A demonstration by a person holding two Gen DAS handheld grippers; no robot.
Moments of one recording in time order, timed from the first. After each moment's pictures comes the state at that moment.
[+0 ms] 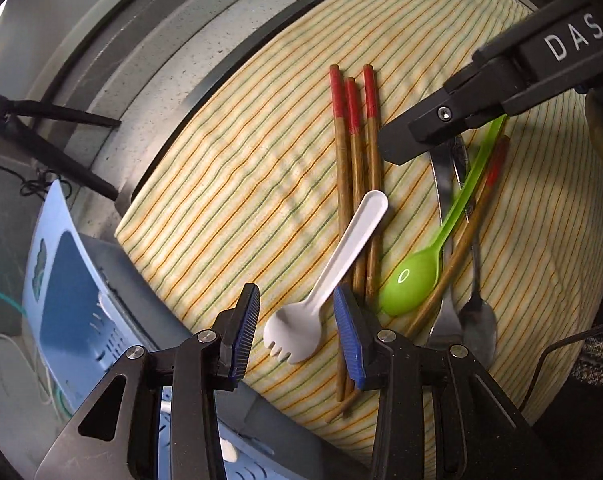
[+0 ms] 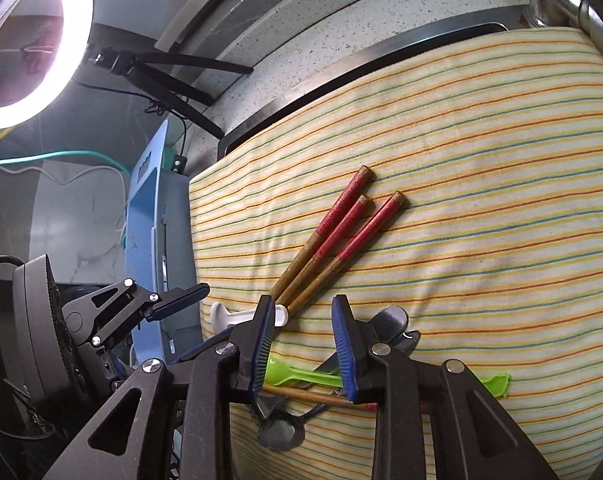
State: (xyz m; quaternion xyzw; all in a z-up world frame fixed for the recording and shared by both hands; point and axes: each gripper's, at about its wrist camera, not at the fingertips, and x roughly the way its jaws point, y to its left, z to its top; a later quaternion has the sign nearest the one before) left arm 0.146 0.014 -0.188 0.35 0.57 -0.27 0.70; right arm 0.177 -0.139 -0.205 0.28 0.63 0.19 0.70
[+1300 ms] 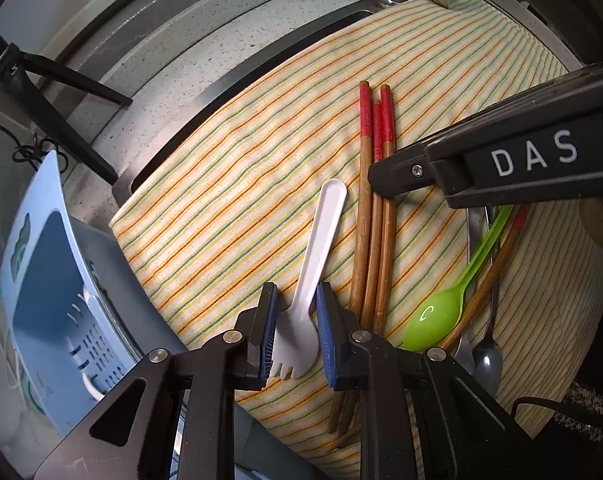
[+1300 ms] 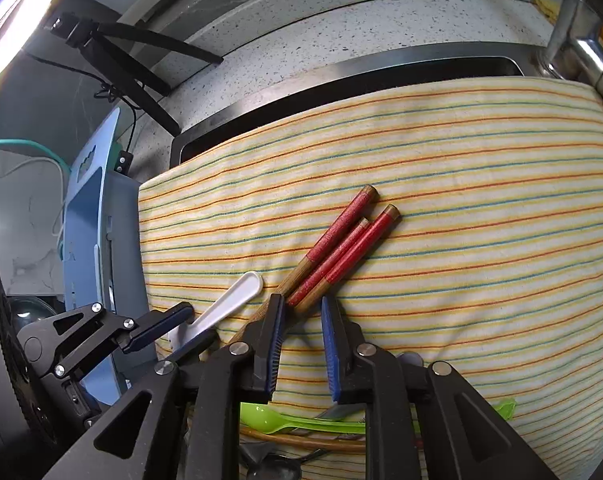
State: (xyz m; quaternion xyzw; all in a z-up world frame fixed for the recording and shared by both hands) left arm 0.177 0.032 -0.199 0.27 0.58 -0.26 0.72; right arm 0.205 -0.091 -0.209 0.18 0.66 0.11 0.72
